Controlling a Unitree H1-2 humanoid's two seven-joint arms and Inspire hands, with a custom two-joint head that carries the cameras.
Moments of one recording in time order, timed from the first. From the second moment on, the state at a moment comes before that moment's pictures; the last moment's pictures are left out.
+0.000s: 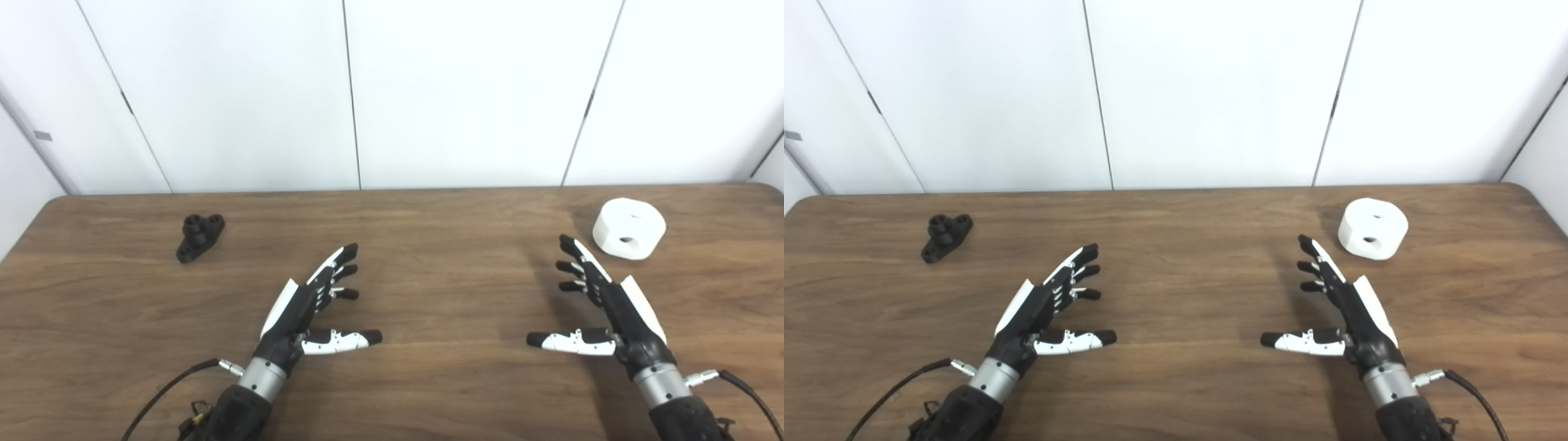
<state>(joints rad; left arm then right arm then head) -0.12 0.16 -0.11 0.08 0.09 -0.18 -0.20 -0.03 -0.26 -0.01 -0.13 -0.26 -0.02 0.08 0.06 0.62</state>
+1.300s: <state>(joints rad) -0.17 0.09 -0.08 0.14 0.16 -0.21 -0.11 -0.03 -0.30 -0.05 -0.06 -0.20 -0.06 0.10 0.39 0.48</state>
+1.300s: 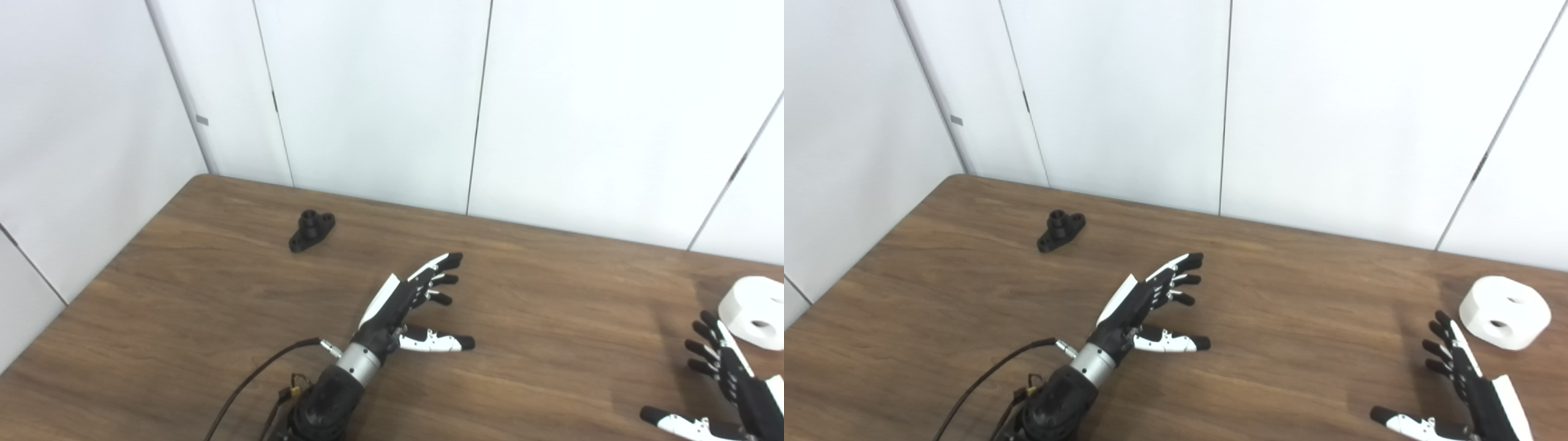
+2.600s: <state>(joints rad) -0.22 0.31 -0.03 0.01 0.46 -0.10 -0.05 -0.03 -0.30 -0.05 -0.06 -0.19 -0.08 0.09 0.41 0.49</state>
